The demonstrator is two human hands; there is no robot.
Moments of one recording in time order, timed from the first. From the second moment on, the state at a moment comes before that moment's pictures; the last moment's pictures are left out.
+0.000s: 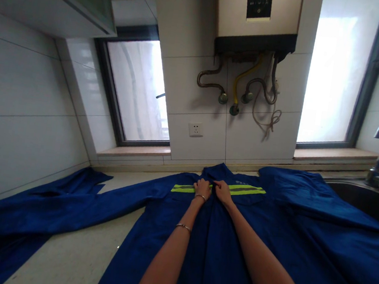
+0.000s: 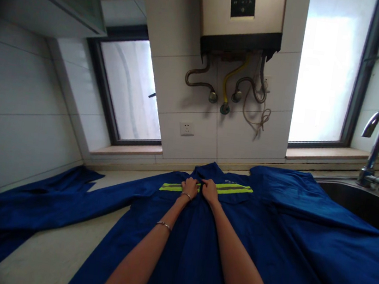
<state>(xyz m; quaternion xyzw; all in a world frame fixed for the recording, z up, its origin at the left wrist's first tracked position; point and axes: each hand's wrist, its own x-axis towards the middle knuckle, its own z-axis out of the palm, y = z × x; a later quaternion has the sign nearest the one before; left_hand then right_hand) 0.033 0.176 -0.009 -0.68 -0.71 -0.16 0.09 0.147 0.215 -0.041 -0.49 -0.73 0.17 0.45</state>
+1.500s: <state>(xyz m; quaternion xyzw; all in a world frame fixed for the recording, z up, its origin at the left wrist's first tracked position) 0.021 0.180 -0.015 -0.76 -0.58 -0.26 0.15 0.154 0.180 -0.019 -0.47 -0.77 0.03 0.44</state>
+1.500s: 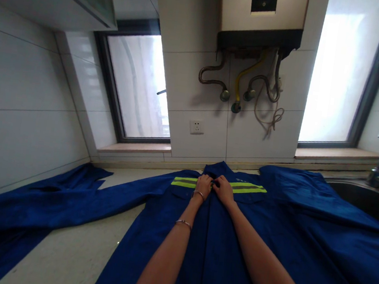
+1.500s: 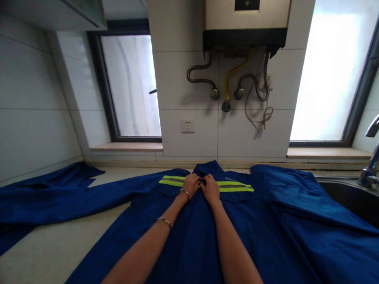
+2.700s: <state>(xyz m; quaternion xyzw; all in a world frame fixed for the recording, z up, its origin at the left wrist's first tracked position) 0.021 0.182 -0.016 -0.78 -0.56 -0.25 0.14 0.154 0.168 -0.012 -0.48 -0.80 -0.02 0.36</state>
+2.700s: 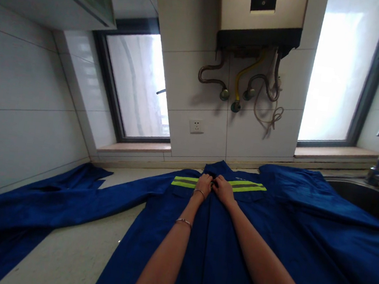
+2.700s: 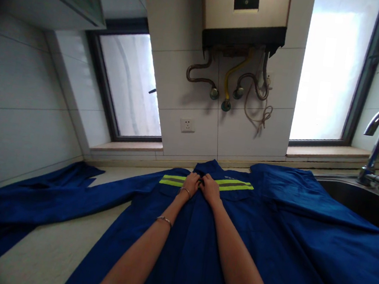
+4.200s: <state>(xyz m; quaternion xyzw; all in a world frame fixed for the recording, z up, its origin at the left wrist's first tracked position) 0.144 0.127 0.006 -0.88 -0.46 -0.13 0.00 0.331 0.136 -0.021 -0.44 -0.84 0.07 0.30</state>
